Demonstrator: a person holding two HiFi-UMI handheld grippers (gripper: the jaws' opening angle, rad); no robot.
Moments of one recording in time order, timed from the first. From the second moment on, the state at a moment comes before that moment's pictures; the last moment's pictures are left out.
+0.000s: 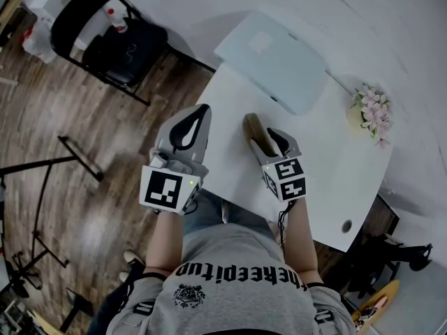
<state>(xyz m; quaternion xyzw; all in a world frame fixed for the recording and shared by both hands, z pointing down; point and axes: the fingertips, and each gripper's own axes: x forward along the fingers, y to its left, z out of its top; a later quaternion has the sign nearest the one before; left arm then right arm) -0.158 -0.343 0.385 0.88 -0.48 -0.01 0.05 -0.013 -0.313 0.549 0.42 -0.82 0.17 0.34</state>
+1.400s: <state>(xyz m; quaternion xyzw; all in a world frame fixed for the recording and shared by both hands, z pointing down) -0.174 -0.348 0.395 0.89 -0.46 -0.02 0.06 -0.016 -0.313 0.597 0.43 -0.78 0.18 0.42</state>
